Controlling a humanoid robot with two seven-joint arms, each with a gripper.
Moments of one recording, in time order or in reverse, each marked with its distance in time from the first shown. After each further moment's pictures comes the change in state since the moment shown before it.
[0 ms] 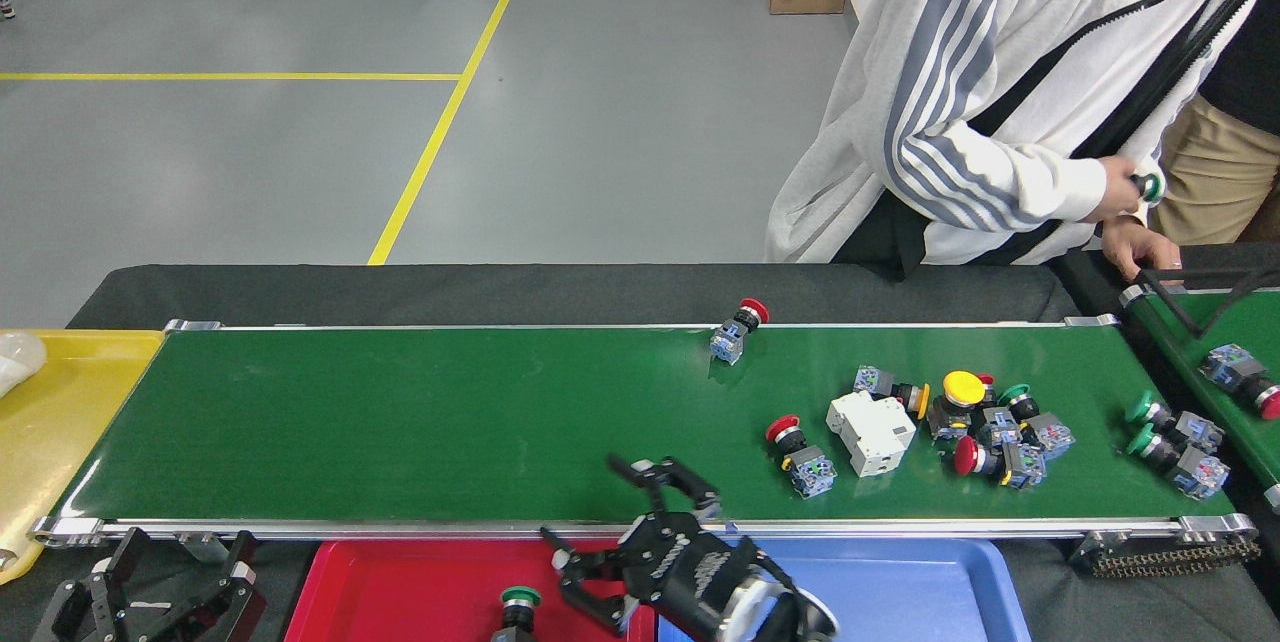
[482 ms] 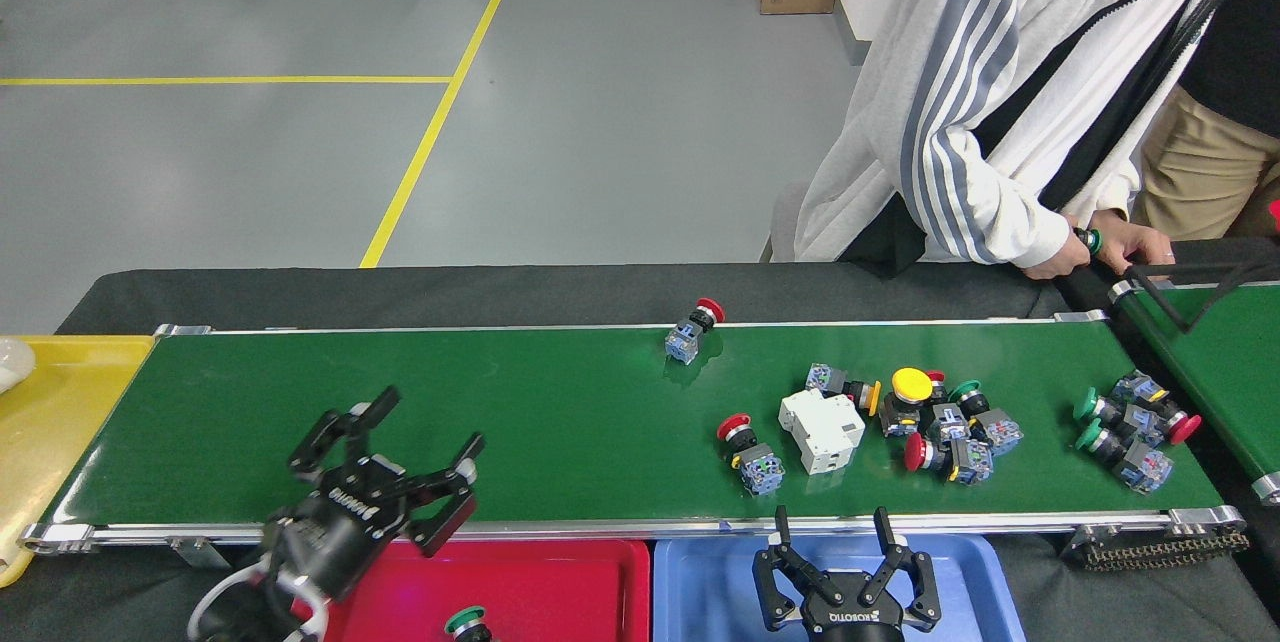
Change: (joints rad) left arm -0.510 -0.036 -0.484 0.391 -0.217 0.027 -0.026; right arm 0.043 -0.037 0.039 -0.013 0.004 0.351 -0.125
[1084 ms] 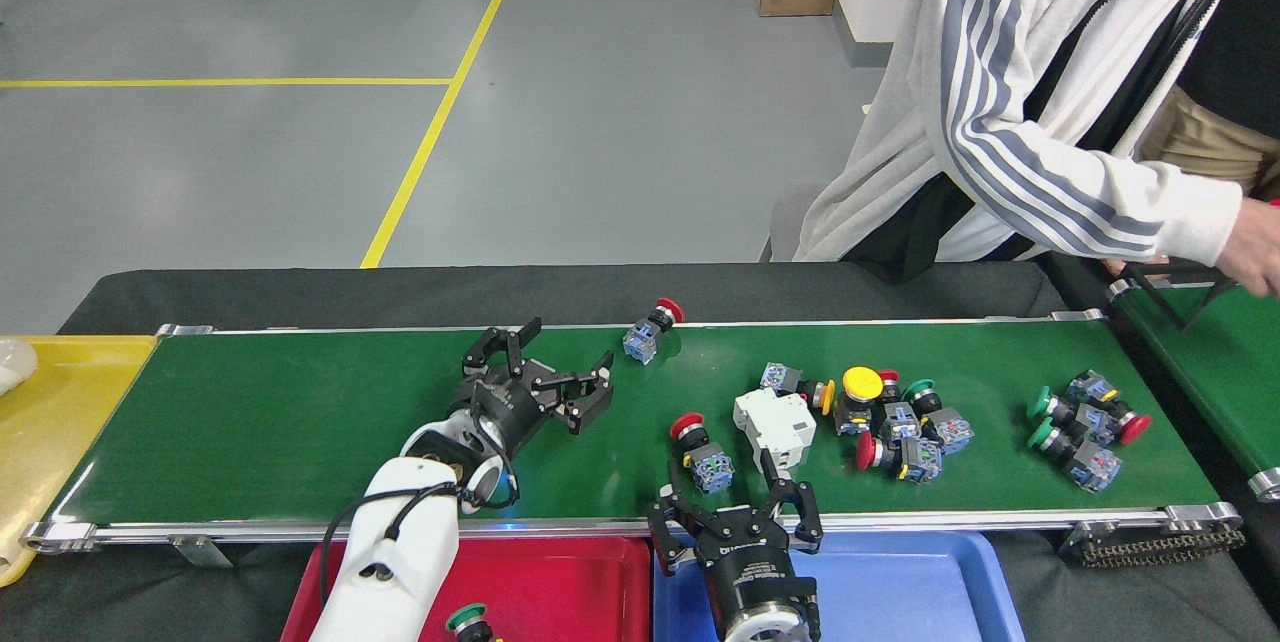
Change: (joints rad) left arm -0.381 -0.134 -0.021 0.602 -0.083 0.127 0.006; right arm -0.262 0.110 0.194 0.275 -0.039 0.005 0.192
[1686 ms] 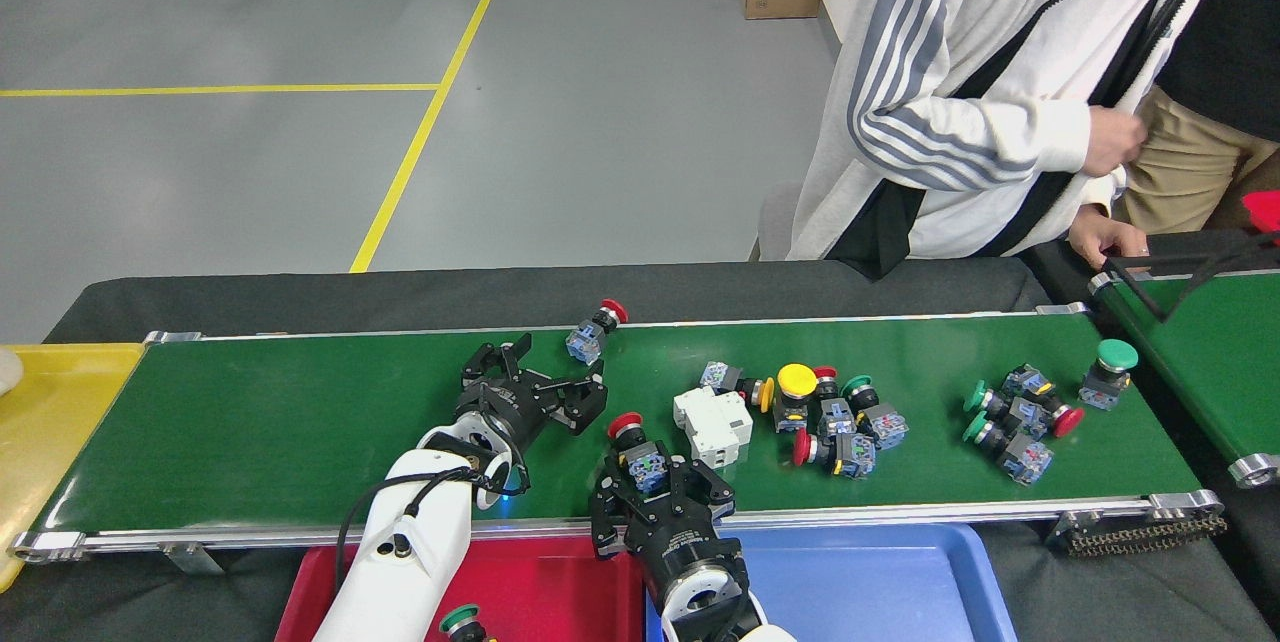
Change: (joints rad) left arm -0.024 -0.014 0.004 0.140 0.002 0.135 0.002; right arm -0.098 -0.005 0.086 0.073 -0.057 -0.126 0.039
